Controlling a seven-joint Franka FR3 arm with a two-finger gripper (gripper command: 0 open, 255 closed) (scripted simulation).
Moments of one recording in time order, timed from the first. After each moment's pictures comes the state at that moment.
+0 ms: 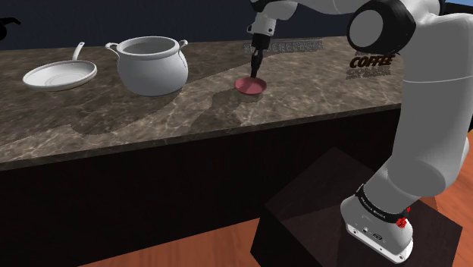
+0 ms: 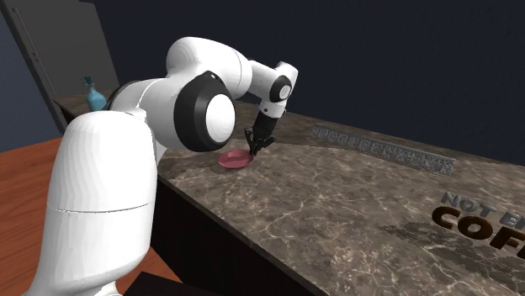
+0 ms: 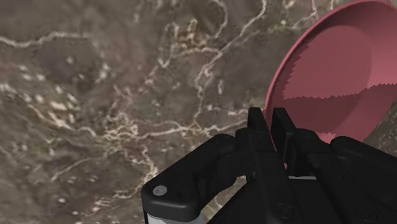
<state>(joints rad) -0.02 0.48 -0.19 -1.37 0.39 1.59 -0.81</state>
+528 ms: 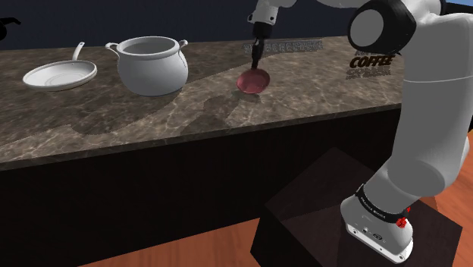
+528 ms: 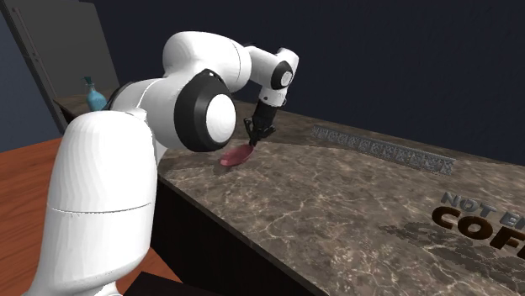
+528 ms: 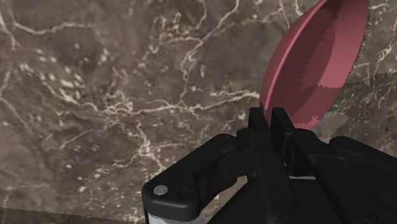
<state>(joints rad) -0.03 0.48 -0.19 -1.26 0.39 1.49 -0.78</state>
